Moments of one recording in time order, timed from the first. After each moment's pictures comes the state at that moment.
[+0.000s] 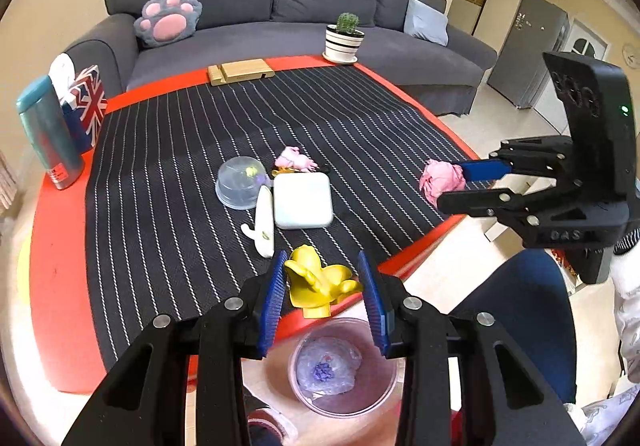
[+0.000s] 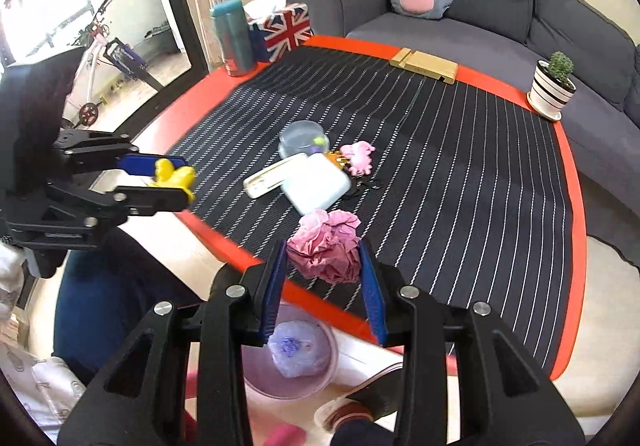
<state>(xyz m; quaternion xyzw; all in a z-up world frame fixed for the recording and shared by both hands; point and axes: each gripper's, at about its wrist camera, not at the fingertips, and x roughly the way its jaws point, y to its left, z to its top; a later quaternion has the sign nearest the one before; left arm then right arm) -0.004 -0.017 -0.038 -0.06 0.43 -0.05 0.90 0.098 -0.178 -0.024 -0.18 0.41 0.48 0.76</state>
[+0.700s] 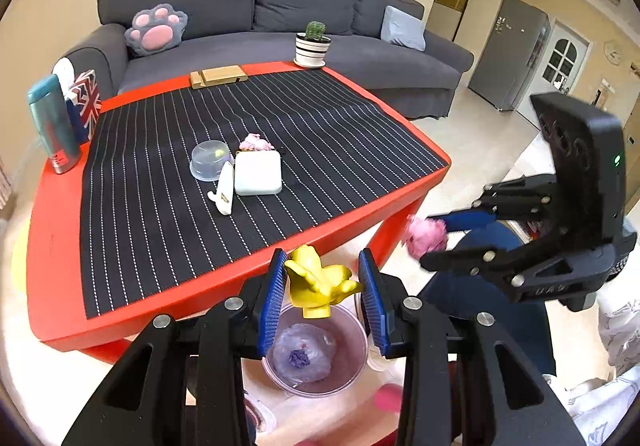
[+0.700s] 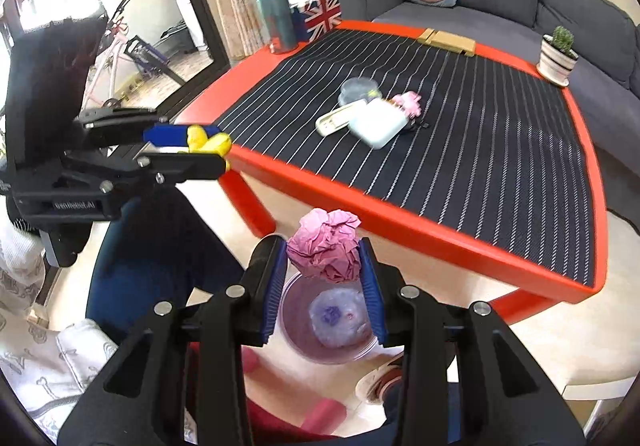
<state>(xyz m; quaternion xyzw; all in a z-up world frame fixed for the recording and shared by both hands) -0.067 -0.053 -0.027 -0.06 0.41 -0.07 0.91 0.018 -0.210 -0.041 -0.16 0.44 0.50 0.73</state>
